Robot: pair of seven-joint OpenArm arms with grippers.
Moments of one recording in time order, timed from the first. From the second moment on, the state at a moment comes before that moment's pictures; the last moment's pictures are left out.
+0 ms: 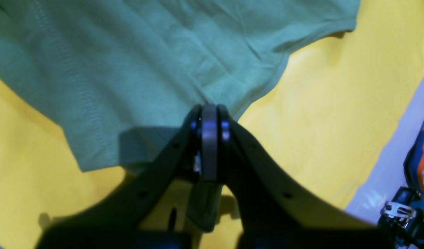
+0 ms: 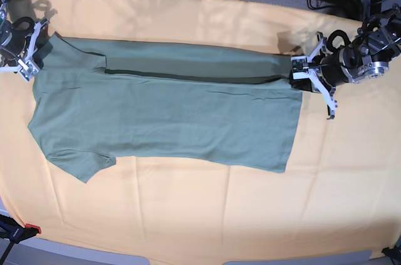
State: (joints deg) left arm -21.9 -69.9 62.3 108.9 -4.1 -17.2 13.7; right arm -34.7 51.7 12.4 102.9 15.6 22.6 -27.7
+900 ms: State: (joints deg) left arm -28.6 -72.5 62.3 109.1 -14.9 -33.6 16.1; right arm -33.1 52.1 13.3 108.8 21.7 42.0 -45.1
